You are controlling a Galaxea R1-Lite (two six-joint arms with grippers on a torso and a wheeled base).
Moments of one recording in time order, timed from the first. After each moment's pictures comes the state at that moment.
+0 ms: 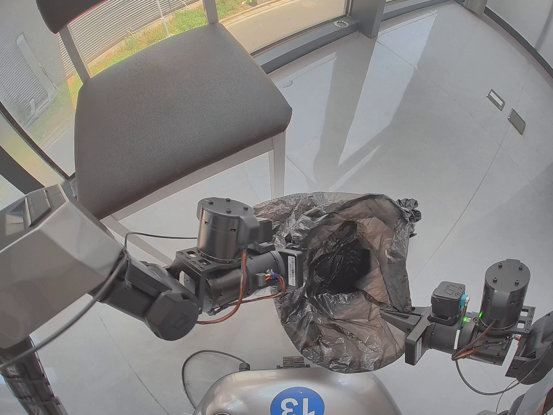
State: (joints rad) left arm -0.68 2.04 -0.95 -0.72 -0.08 -0.27; right arm 0.67 1.64 -0.20 -1.04 0.00 -0.02
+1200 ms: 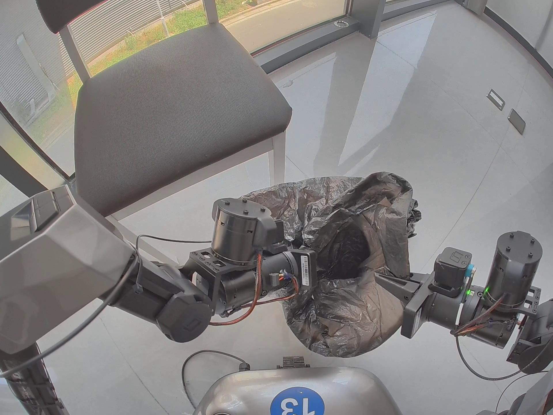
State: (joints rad) left arm -0.72 2.06 -1.00 -0.69 -0.06 -0.36; right arm 0.67 1.61 -0.33 -1.05 0.00 -0.06
